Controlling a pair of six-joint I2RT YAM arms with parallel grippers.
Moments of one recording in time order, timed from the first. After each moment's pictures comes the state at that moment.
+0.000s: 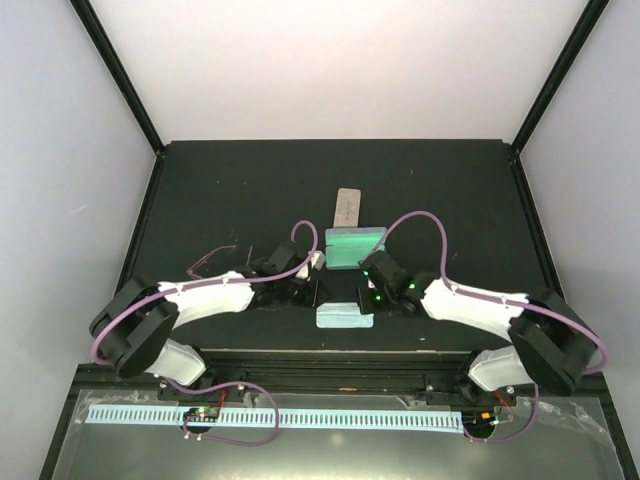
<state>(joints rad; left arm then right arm) -0.77 1.42 0.64 -0.11 0.34 -0.65 0.84 1.33 0.63 -0.32 -0.04 0.61</state>
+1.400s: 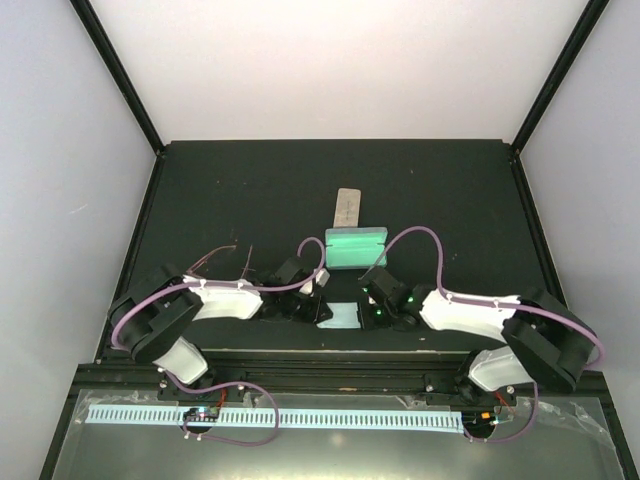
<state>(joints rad) -0.82 1.56 0.58 0.04 0.41 -0.71 0.91 1.39 0.56 -0.26 -0.10 0.70</state>
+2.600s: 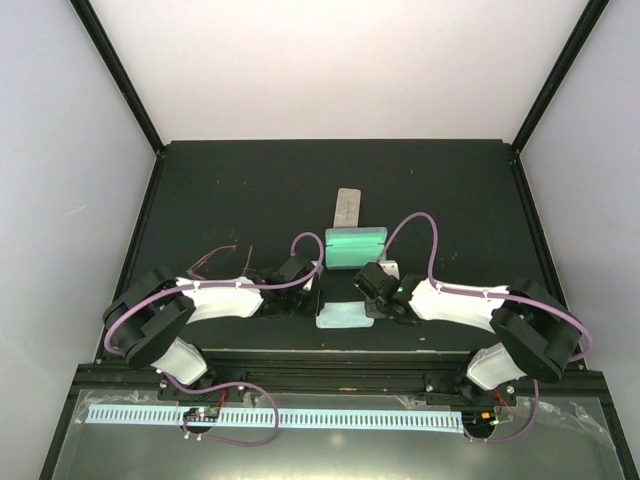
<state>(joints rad) -0.84 1.53 0.63 -0.08 0.16 -0.74 0.91 1.47 0.67 -0.43 0.25 0.80</state>
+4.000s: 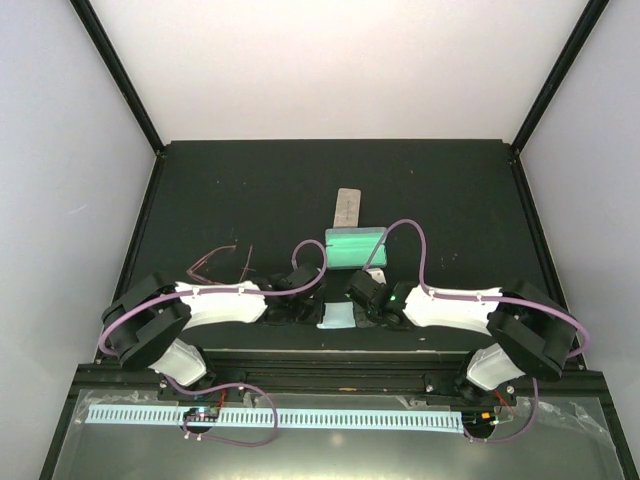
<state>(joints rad) -0.94 1.51 0.65 -0.22 0.07 -0.86 1.00 1.48 0.68 -0.41 0.19 0.81</state>
